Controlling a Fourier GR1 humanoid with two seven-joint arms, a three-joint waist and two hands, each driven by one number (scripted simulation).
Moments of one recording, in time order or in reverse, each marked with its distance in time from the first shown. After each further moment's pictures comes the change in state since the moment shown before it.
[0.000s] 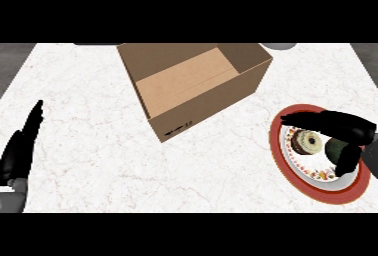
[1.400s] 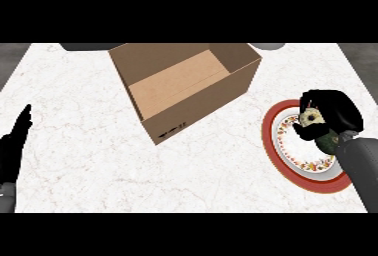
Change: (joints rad) left arm 0.020 -0.007 0.088 0.022 -0.026 -0.055 -0.016; right arm 0.050 0.242 -0.328 -0.085 0.180 -0.457 0.732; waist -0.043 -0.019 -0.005
